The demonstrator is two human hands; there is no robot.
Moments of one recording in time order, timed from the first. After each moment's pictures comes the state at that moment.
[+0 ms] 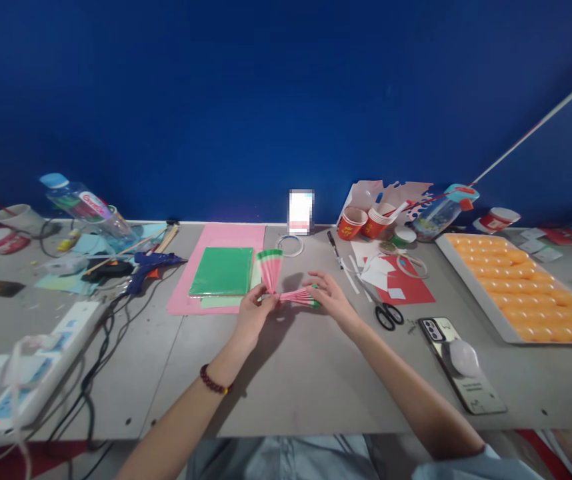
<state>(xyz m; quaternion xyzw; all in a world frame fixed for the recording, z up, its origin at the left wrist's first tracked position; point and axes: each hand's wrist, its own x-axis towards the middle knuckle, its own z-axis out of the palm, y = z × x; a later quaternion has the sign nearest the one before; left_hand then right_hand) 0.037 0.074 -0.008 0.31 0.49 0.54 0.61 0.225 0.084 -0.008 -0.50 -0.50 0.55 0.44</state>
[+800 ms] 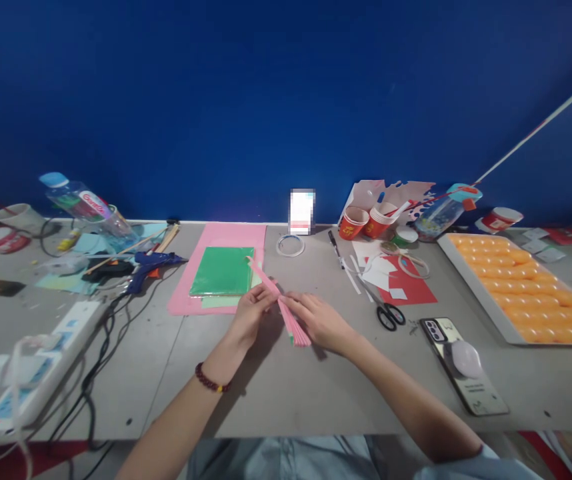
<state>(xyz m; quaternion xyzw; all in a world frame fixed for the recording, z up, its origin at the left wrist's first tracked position) 0.028 0.078 -0.004 0.28 0.45 0.51 0.68 0.214 0.060 -0.003 -0.34 -0.91 0.07 0.21</state>
